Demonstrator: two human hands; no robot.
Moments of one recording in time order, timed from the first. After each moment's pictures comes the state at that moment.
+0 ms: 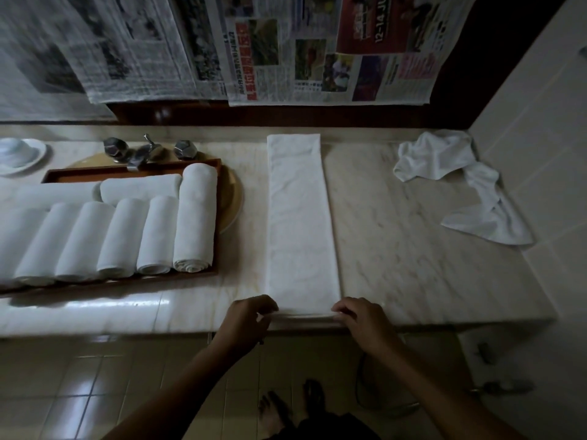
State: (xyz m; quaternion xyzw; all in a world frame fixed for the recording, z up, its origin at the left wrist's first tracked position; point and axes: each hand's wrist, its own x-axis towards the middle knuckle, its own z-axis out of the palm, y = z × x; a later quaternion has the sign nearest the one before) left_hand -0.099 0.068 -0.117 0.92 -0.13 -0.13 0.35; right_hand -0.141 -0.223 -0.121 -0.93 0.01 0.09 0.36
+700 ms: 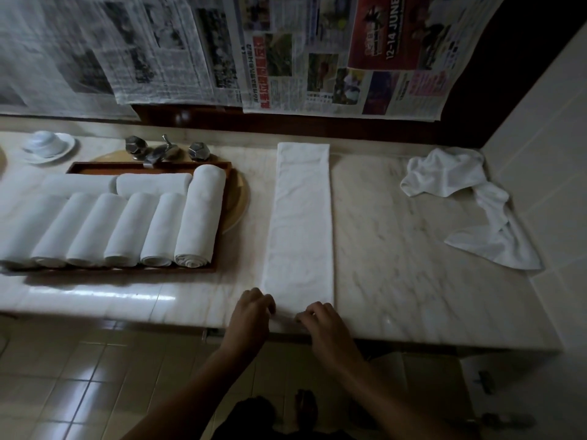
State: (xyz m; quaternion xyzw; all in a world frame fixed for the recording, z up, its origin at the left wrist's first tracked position) left_hand -0.113 0.027 -0.127 0.96 -0.10 -0.02 0.25; right_hand -0.147 -0.177 -0.131 -0.96 -0.17 0.02 0.23
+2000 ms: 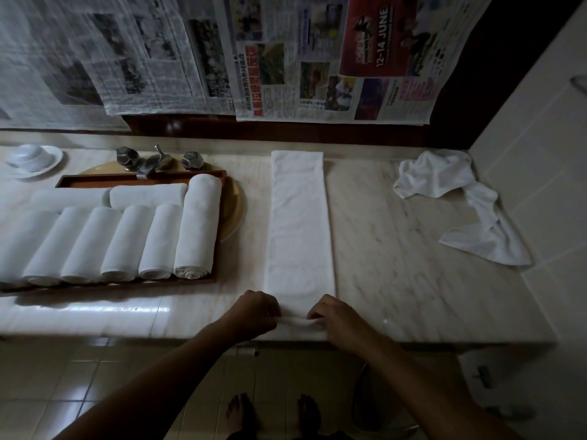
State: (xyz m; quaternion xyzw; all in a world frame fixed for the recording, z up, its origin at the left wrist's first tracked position) left_hand -0.057 0.046 -0.100 0.92 -0.23 -0.21 0.23; right_hand -0.100 -0.205 -0.122 -0.95 -0.16 0.17 0.23
